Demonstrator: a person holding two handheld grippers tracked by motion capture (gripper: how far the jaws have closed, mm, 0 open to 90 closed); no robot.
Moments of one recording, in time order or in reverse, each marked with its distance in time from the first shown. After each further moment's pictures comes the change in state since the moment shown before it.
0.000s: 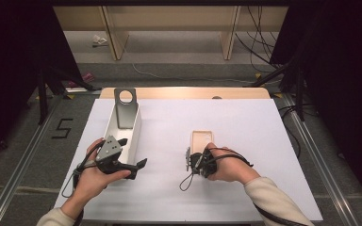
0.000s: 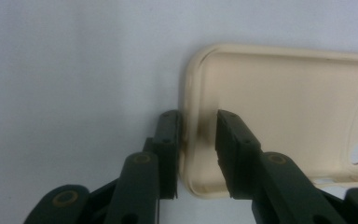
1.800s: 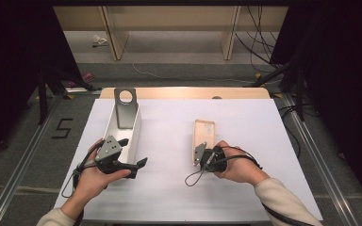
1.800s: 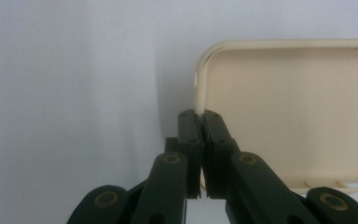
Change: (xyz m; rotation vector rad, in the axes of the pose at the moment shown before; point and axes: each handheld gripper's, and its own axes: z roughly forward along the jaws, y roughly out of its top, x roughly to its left) left arm -0.001 0.002 -0.002 -0.007 -0.003 -0.014; right arm 0.002 -0.029 -0.023 -0.219 -0.069 0.099
